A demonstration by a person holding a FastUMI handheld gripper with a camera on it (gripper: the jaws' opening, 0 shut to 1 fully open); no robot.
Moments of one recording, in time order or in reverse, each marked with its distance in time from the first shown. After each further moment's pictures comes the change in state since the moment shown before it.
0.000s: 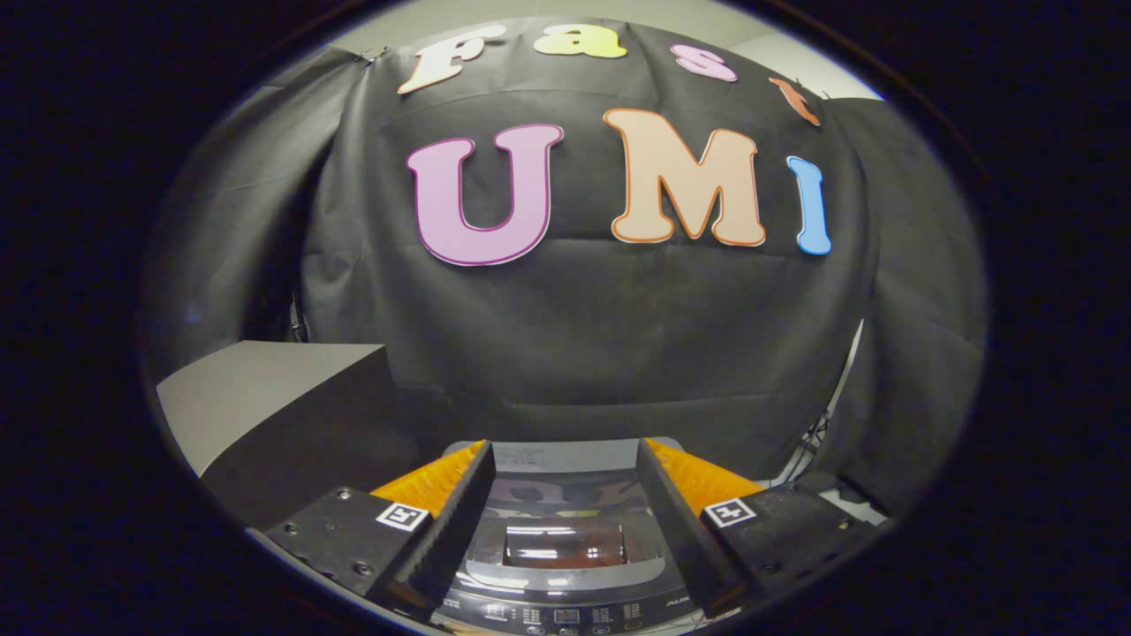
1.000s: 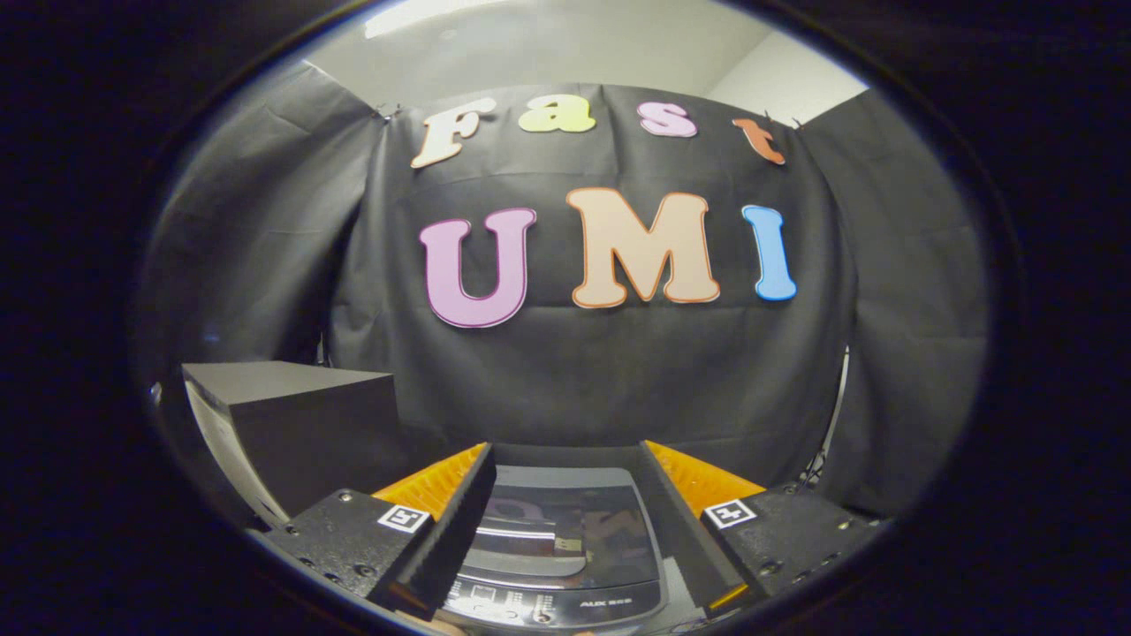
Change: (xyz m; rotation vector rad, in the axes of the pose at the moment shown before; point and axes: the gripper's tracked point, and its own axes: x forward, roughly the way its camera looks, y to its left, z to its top) arm -0.088 -0.082 -0.007 -0.017 -0.288 0.067
